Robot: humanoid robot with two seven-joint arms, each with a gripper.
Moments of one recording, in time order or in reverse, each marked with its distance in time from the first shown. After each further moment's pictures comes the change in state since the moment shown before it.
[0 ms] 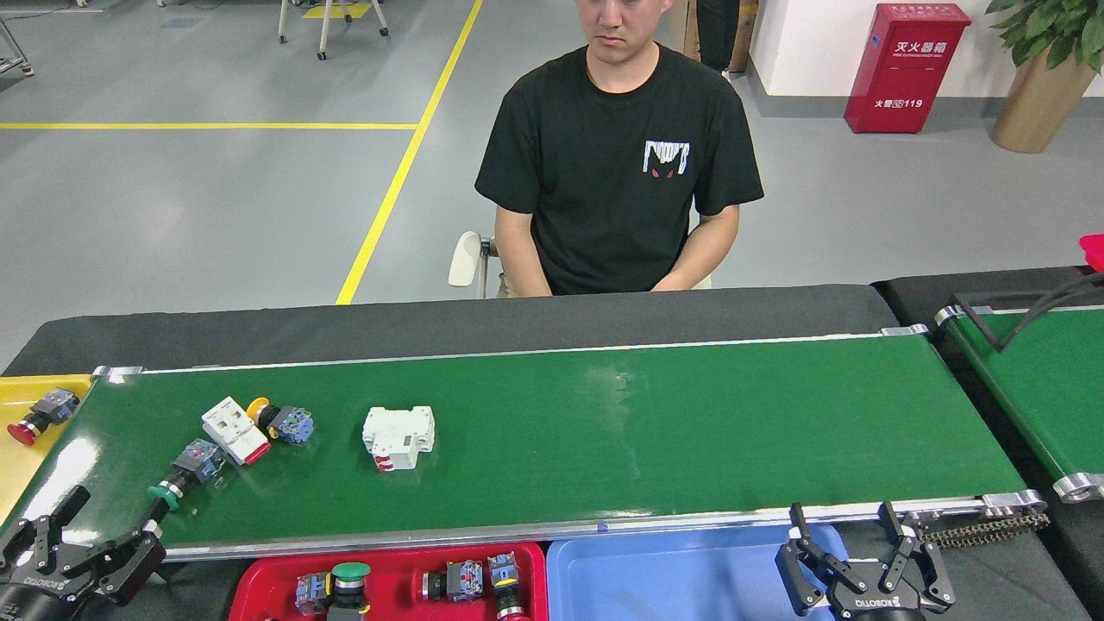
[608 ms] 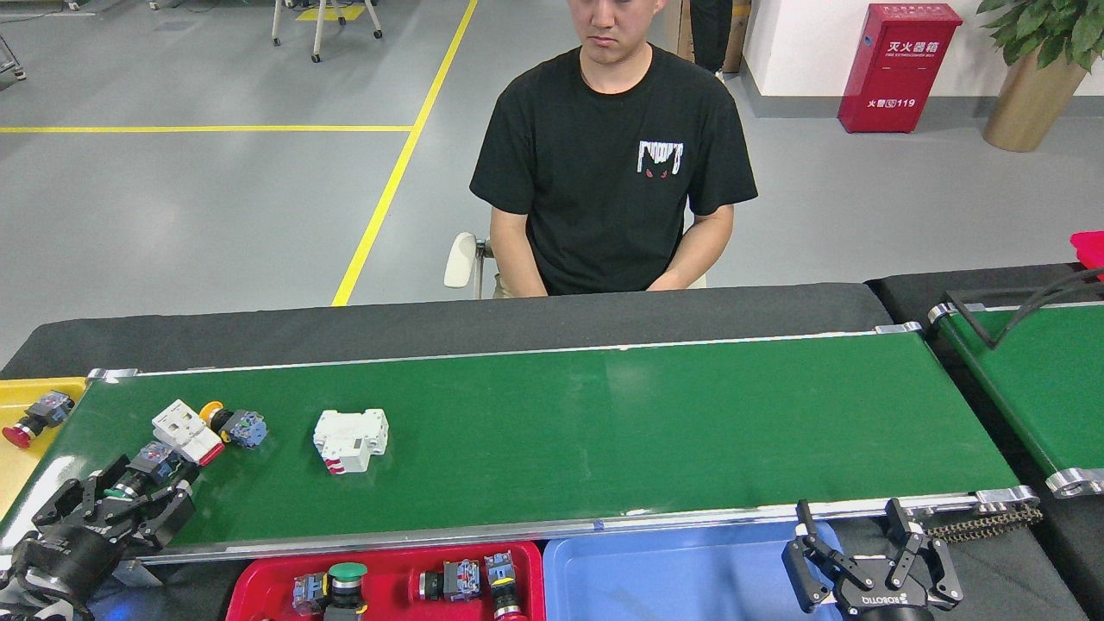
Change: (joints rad) left arm -0.278 0.021 -0.196 0.359 -0.003 -0.013 0.013; right arm -0.005 0.001 -0.008 -0.003 0.000 0.000 -0.001
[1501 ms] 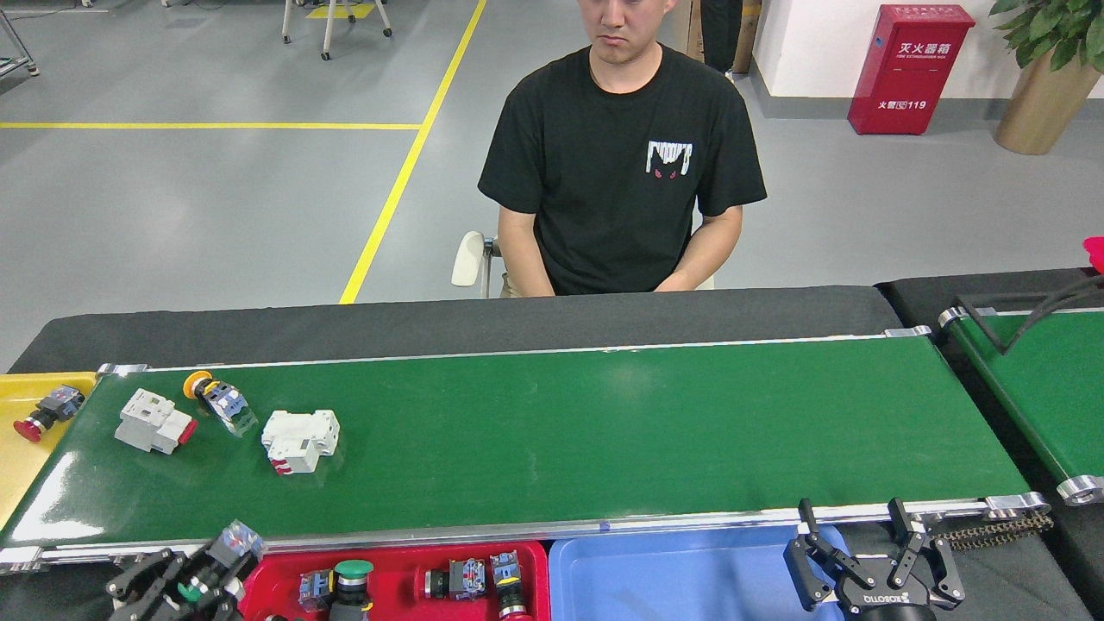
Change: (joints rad) left arm 0.720 -0.014 0.039 -0.933 0.147 -0.111 0.043; right arm 0.000 0.000 -0.004 0.000 -0.001 0.004 -0.003
